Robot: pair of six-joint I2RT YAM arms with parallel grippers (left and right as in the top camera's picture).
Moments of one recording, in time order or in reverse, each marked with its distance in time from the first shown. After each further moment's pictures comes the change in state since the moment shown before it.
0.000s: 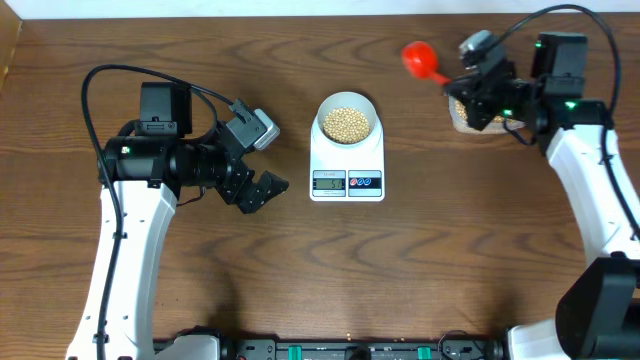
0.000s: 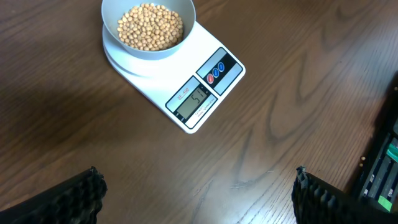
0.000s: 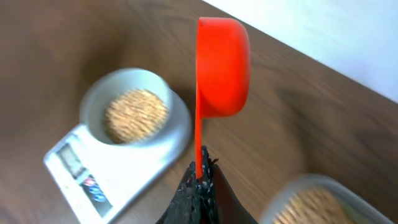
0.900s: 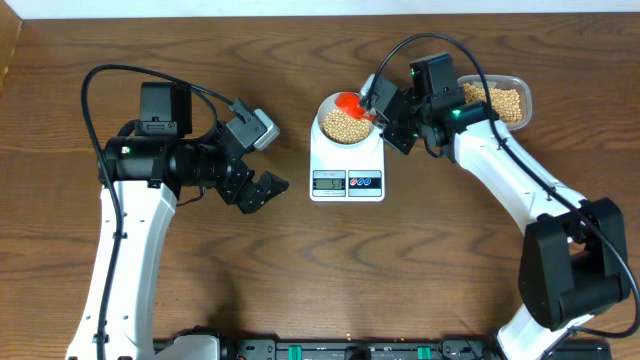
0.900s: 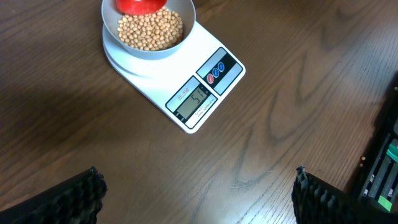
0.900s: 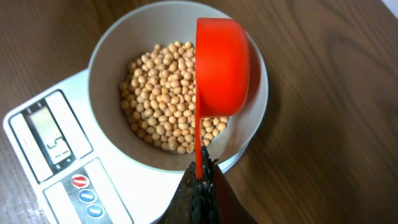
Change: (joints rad) left arm 0.000 0.000 0.000 0.000 0.000 0.000; right arm 0.335 0.188 0.000 0.031 0.368 -0.123
